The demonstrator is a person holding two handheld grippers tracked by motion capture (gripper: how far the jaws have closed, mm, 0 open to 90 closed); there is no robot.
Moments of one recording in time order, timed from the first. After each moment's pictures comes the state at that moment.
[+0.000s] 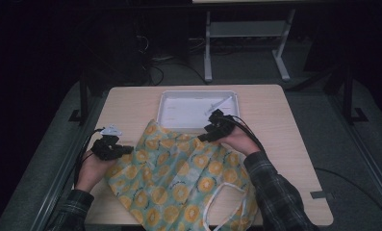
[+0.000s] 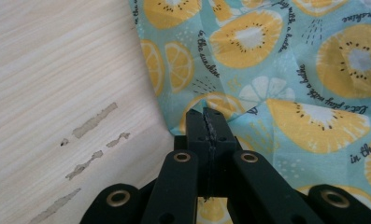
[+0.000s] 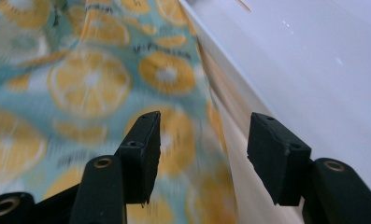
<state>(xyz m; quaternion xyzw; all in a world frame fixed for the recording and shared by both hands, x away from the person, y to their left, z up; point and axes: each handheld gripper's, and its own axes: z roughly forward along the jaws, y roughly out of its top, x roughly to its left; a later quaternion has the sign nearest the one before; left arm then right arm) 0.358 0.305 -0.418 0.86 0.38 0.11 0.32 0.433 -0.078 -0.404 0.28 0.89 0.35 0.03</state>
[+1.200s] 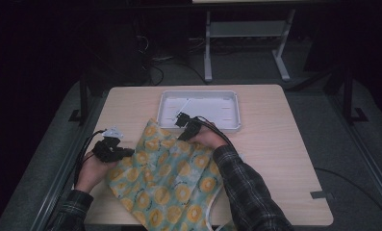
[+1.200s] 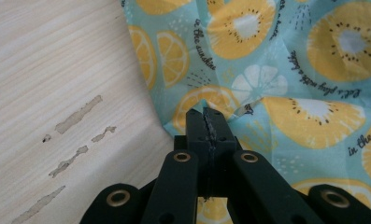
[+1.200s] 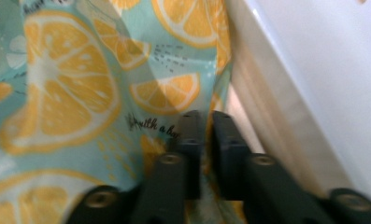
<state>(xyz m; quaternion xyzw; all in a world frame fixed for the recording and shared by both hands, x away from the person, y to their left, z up) 0.356 0.304 -0.421 0.87 0.37 0.09 0.31 0.469 0.017 -0.445 0.23 0.94 0.26 -0.01</state>
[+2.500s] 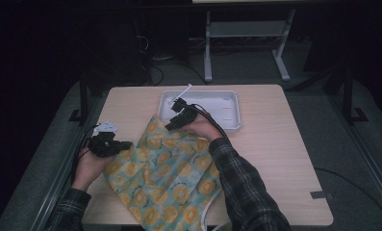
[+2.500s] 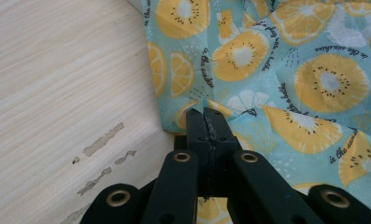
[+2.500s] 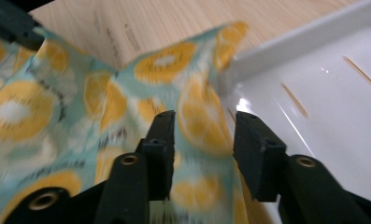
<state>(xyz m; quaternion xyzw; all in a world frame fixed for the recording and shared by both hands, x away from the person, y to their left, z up) 0.361 0.313 -0.403 0.85 0.37 0.12 0.35 0.486 0.029 -0.405 0.24 0.90 0.36 0.00</state>
